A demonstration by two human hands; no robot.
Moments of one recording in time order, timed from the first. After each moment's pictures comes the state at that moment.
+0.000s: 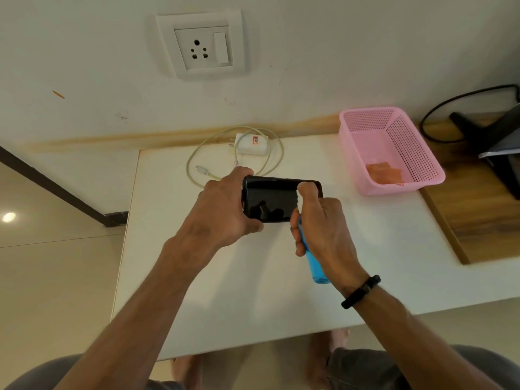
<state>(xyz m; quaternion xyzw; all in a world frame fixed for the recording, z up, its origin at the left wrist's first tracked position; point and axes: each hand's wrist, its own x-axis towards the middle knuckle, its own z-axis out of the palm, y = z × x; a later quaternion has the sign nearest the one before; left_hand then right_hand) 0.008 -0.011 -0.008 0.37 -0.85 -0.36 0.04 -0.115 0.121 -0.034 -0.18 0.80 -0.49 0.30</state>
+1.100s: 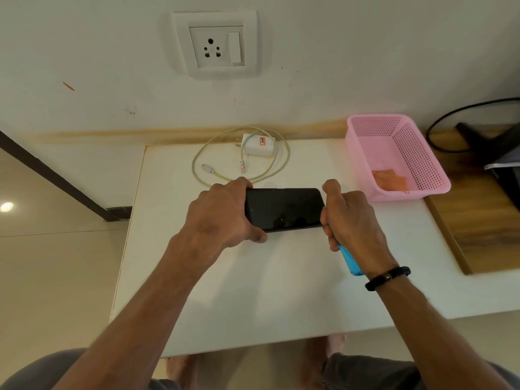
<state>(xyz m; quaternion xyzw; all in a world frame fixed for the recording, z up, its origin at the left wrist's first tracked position) 0.010 -0.009 0.001 0.42 -0.86 -0.27 -0.05 -0.156 0.128 -0.032 -0.20 0.88 -0.36 0.23</state>
